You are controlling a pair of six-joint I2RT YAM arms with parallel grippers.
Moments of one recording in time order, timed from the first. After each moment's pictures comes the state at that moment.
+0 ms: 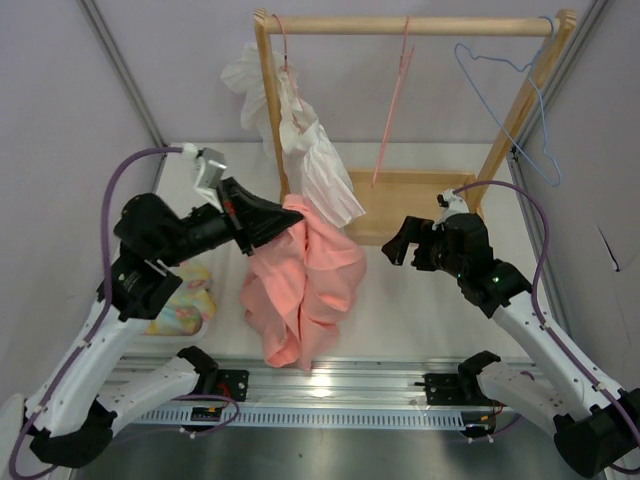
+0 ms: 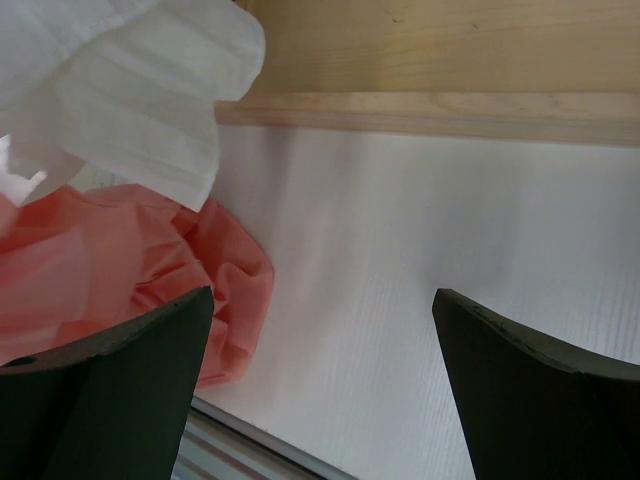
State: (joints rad) left arm -0.55 0.83 1.23 -0.21 0.56 -0.44; right arm 0.48 0.91 0.85 -0.45 -0.06 0.54
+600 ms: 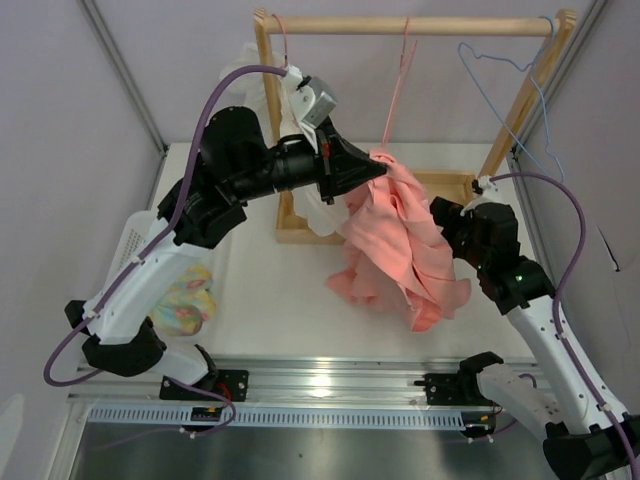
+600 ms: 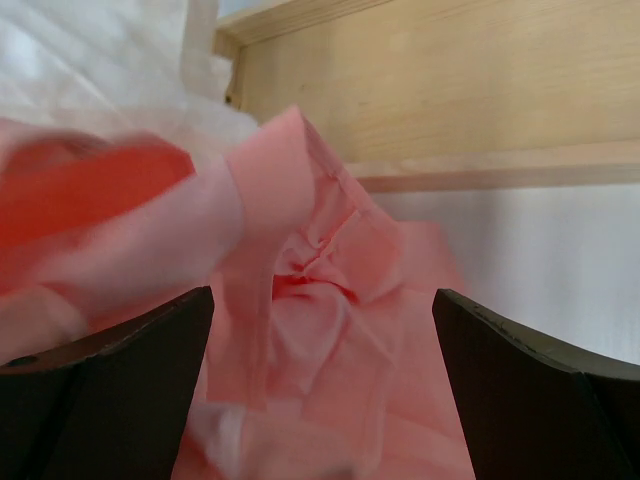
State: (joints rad) left arm -0.89 1.46 1.99 -0.45 0.44 -0.20; right arm 0.36 0.88 0.95 -0.51 -0.06 0.57
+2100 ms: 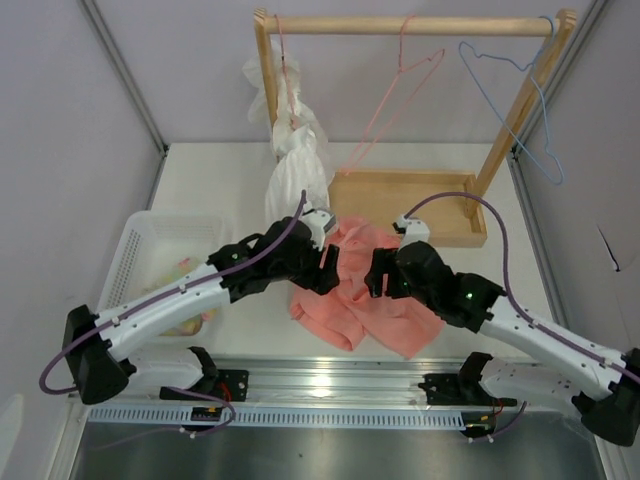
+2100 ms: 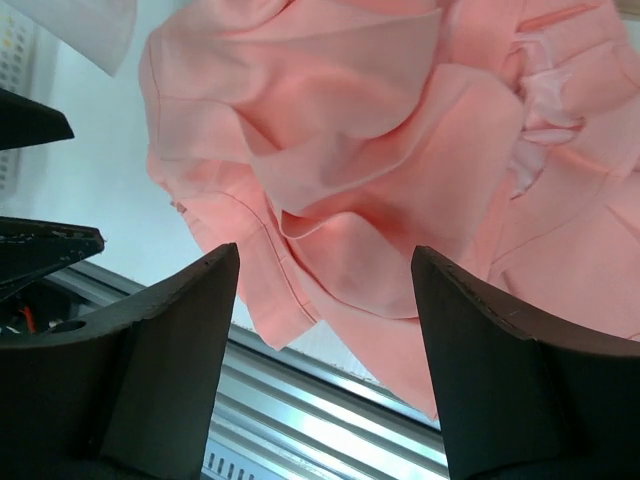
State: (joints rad) left arm -0.92 1.25 1.10 -0.54 0.00 -0.38; right arm 0.89 0.93 0.86 -0.57 0.29 0.62
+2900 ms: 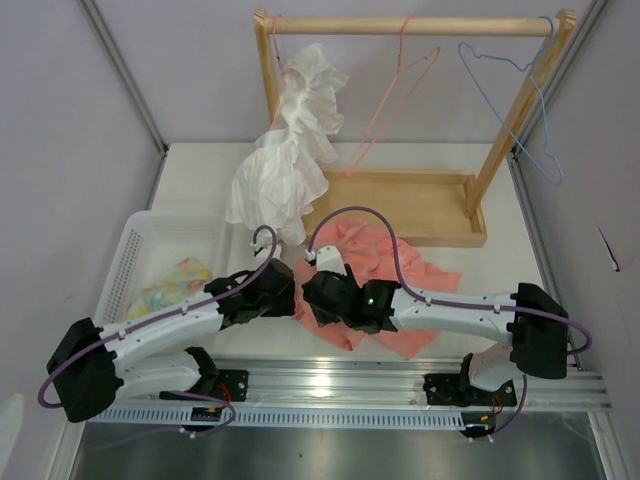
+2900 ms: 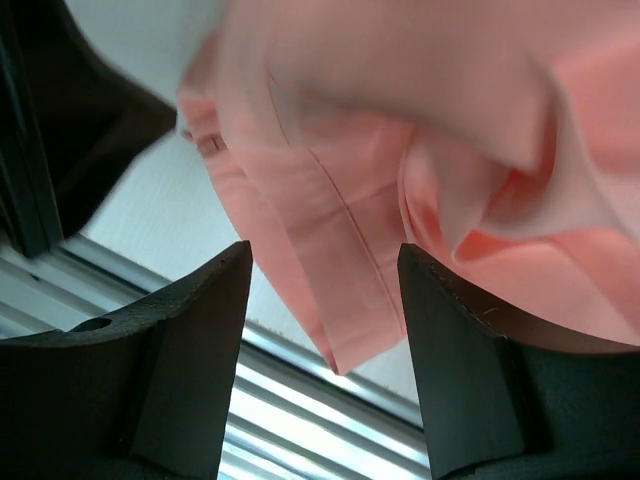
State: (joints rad) left arm -0.88 1.07 0.63 -0.56 -0.30 -0.80; right arm 1.25 1.51 1.11 -0.52 0.48 0.58
